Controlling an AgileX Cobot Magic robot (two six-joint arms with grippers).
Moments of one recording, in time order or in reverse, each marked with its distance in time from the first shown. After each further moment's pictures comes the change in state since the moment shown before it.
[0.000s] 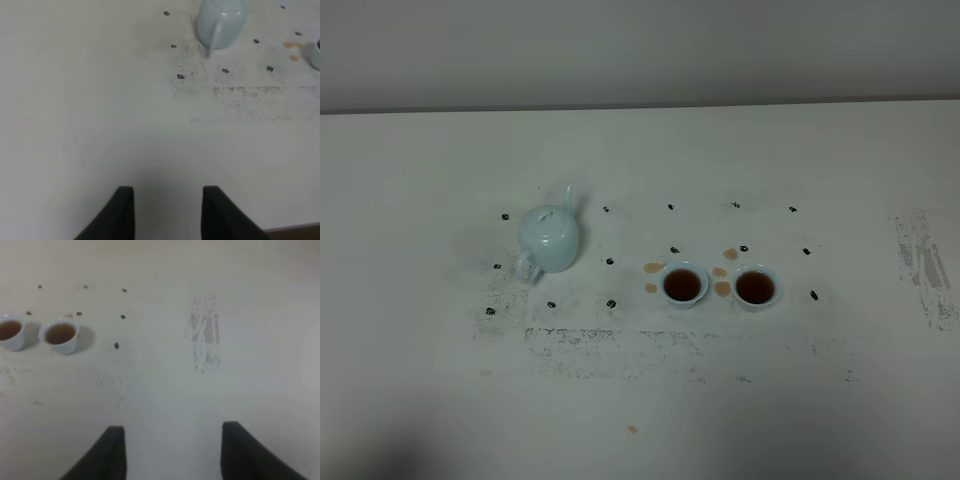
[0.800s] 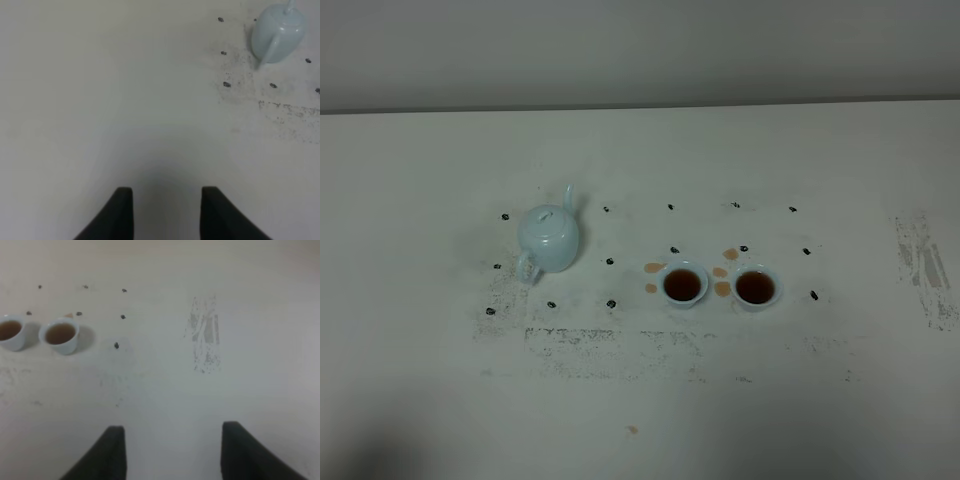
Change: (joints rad) left arm 0.000 0.000 0.000 0.139 -0.005 -0.184; right arm 0.000 0.000 0.000 0.000 0.000 0.000
